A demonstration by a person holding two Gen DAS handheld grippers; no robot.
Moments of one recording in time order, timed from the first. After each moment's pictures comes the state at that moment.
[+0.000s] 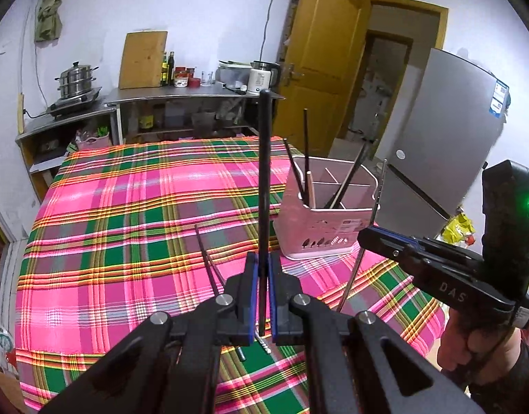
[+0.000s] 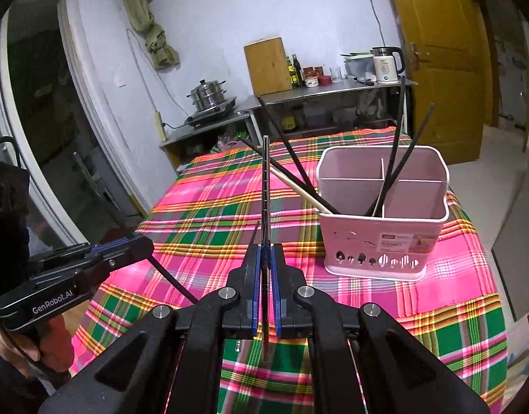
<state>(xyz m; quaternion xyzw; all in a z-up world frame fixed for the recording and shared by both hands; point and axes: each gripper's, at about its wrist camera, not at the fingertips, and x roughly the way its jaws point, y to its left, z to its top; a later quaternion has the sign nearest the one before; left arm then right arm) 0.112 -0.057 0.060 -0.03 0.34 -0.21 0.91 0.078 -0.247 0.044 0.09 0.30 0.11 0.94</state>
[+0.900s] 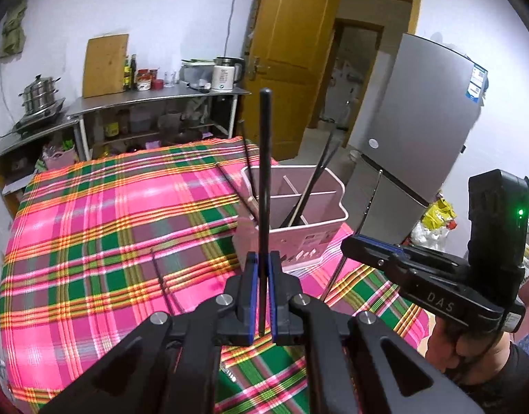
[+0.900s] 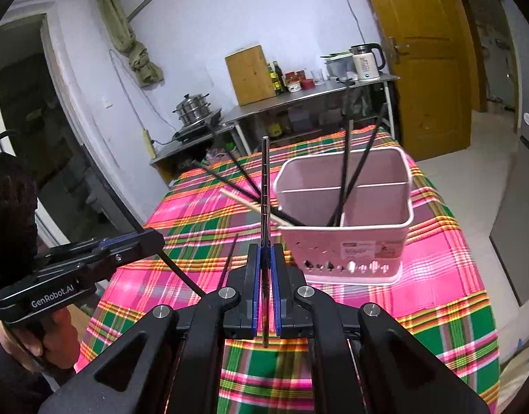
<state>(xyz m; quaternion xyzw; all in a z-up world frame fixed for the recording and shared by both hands) 0.138 -0.110 0.077 0.00 0.35 -0.28 0.90 0.075 -0.297 0.052 0.13 0.29 0.09 0.94</state>
